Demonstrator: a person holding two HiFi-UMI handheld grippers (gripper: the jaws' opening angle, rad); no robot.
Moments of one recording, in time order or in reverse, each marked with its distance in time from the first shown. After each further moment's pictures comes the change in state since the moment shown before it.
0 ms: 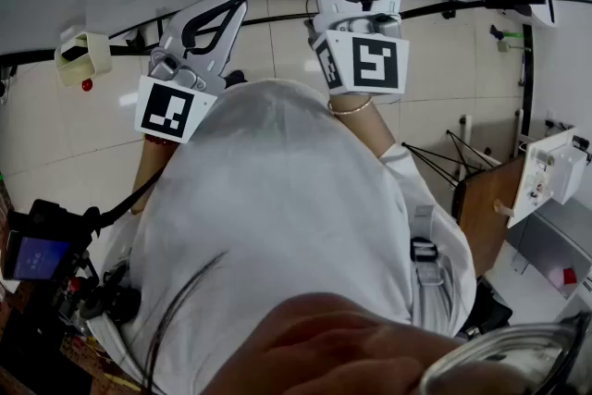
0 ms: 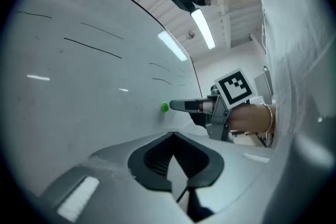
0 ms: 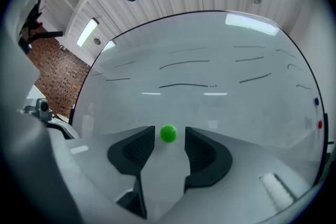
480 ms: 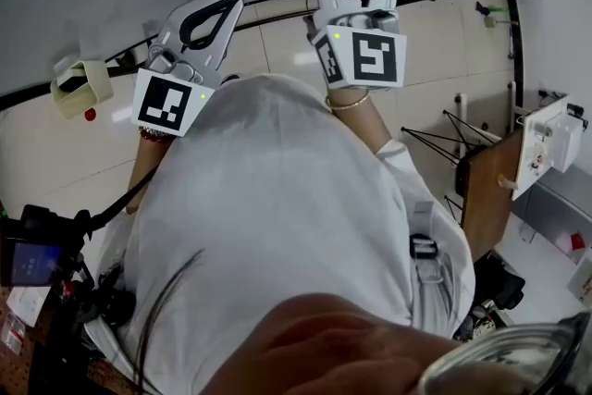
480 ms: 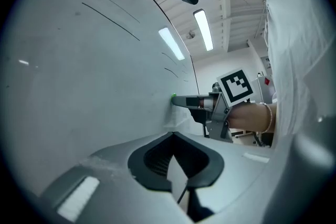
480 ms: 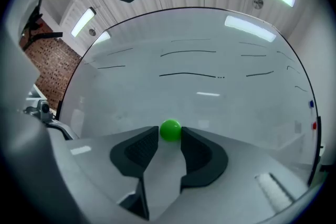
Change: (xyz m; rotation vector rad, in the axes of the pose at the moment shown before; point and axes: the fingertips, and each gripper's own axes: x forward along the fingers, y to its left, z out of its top) left arm 0.012 -0.027 -0.005 -0.046 0.012 -0.065; right arm -0.031 -0.025 0.001 -0.018 0.003 -0.063
